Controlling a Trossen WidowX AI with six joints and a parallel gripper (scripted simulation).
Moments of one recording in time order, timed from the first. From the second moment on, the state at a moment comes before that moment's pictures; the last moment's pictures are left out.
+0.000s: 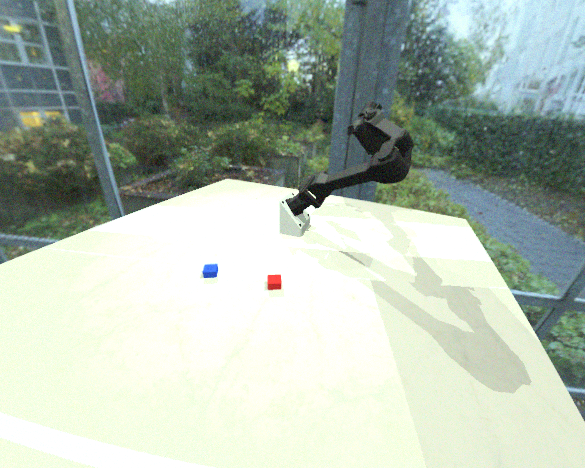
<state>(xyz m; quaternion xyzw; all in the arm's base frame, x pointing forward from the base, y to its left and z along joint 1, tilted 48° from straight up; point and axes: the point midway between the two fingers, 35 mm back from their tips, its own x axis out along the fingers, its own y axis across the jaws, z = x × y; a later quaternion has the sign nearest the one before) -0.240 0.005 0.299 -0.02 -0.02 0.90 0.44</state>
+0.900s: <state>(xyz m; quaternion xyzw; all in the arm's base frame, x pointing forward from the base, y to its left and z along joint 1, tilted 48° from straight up) -0.135 -0.265 0.170 -0.29 -0.38 0.84 -0.25</state>
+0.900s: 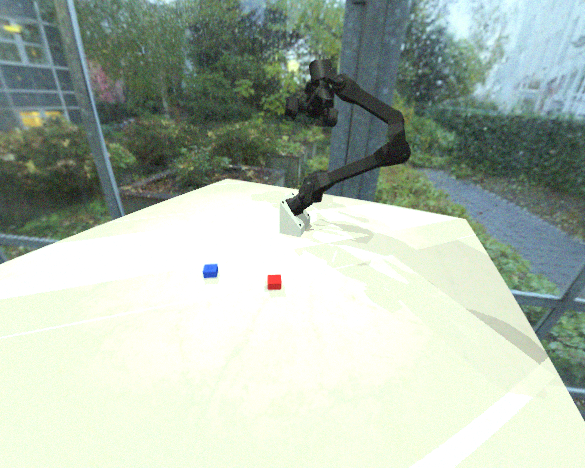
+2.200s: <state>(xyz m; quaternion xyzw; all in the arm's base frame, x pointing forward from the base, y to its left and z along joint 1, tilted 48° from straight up) 0.296 -0.039 0.070 -0.10 -0.66 -0.23 -0.71</state>
